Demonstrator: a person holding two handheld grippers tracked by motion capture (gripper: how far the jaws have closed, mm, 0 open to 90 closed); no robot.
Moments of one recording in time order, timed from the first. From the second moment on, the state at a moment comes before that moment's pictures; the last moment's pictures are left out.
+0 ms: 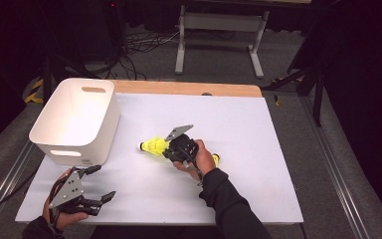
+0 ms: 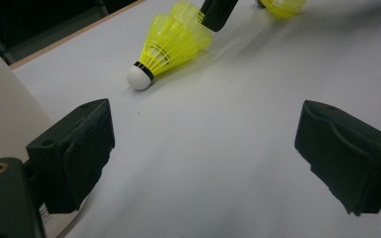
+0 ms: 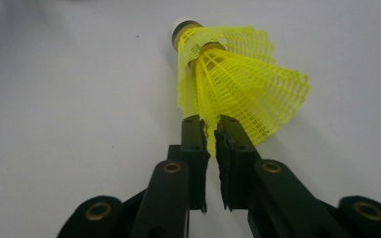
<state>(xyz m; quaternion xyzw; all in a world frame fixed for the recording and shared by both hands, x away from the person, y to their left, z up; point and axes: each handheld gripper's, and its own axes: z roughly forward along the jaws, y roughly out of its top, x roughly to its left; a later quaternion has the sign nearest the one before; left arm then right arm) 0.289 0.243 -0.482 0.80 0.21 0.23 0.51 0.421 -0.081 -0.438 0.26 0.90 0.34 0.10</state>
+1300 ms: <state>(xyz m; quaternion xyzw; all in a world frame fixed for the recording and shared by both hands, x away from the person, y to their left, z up) 0.290 0.242 -0.482 0.80 0.21 0.23 0.50 0.394 -0.127 -0.393 0.25 0.88 0.35 0.21</state>
